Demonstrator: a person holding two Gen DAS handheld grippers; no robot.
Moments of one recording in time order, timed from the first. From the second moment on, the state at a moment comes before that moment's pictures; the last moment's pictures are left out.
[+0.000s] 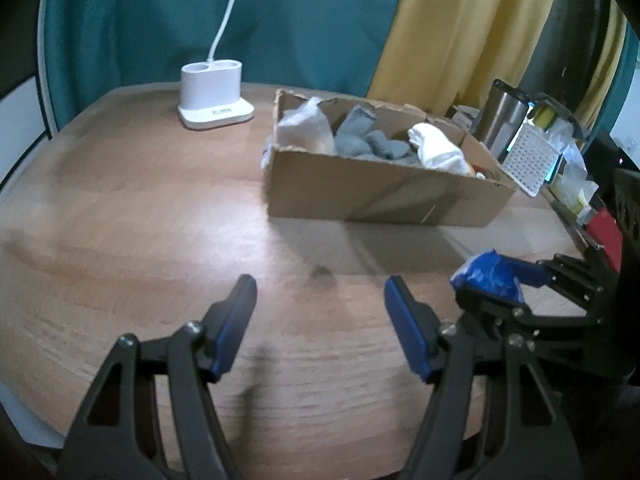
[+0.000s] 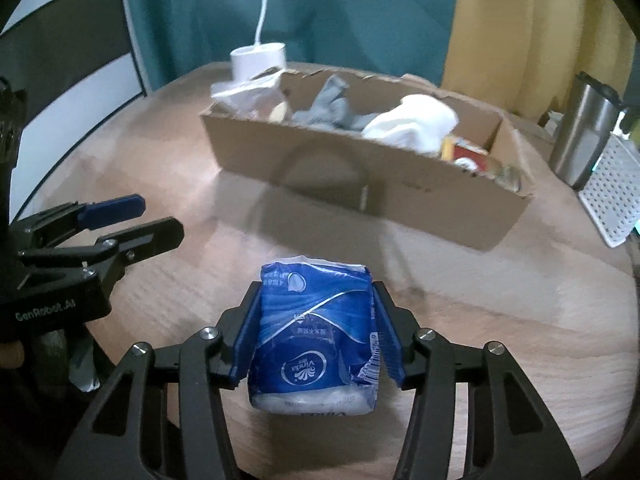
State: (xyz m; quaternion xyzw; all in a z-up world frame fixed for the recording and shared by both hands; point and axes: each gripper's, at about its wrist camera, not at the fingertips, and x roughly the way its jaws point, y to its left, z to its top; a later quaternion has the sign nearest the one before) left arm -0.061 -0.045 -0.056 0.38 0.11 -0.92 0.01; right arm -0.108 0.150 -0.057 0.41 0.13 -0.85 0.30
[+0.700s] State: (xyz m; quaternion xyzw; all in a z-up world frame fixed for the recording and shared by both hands) left arm -0.104 -0.027 -0.026 0.36 0.09 -0.93 -0.01; right arm -0.153 0.183 -0.021 0.38 0.08 -0.88 0.27
